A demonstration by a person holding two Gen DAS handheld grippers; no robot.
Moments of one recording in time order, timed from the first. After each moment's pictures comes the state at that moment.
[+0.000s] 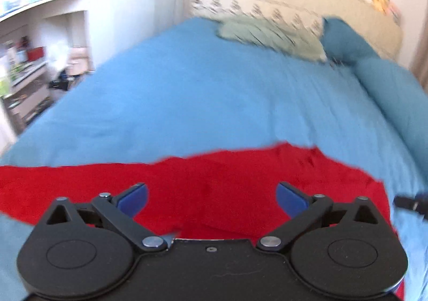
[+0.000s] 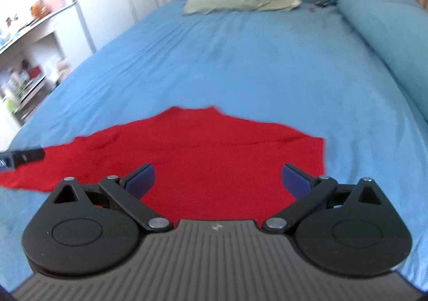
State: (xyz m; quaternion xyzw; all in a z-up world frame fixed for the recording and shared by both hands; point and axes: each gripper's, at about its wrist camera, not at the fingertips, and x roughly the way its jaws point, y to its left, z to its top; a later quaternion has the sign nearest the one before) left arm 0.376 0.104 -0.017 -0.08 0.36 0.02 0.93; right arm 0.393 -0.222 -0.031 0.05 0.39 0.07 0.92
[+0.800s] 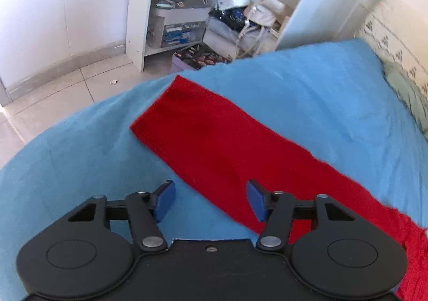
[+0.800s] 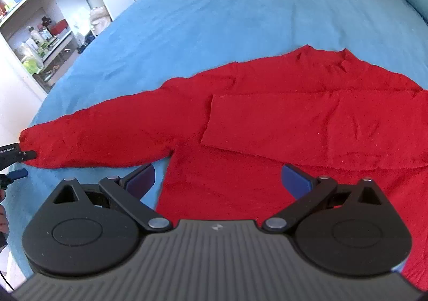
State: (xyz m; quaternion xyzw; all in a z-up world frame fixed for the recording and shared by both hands) left arm 0.357 0.432 -0.122 -0.27 0.39 0.24 0.85; right arm 0.389 0.018 -0.089 0.04 0.46 0.09 0.88
